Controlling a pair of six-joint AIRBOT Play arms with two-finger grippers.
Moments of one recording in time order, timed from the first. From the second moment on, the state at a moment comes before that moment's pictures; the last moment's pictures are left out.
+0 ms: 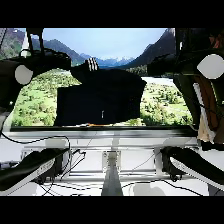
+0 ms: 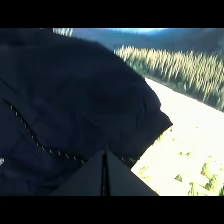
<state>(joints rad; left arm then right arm) -0.28 -1.03 1.15 1.54 -0.74 -1.49 0.39 -1.06 1.39 -1.53 1.20 1.60</state>
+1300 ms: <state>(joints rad) -0.28 -1.02 1.15 1.57 -0.86 -1.49 -0.12 -1.18 0.53 -0.71 1.12 1.13</state>
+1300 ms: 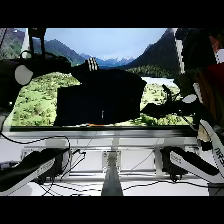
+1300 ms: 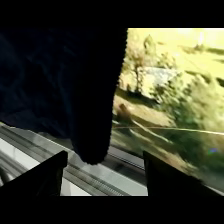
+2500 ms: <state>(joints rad) 0.53 -1.03 0.67 1.24 -1.35 -1.11 0.05 -1.25 0.51 -0.63 0.94 1.08</state>
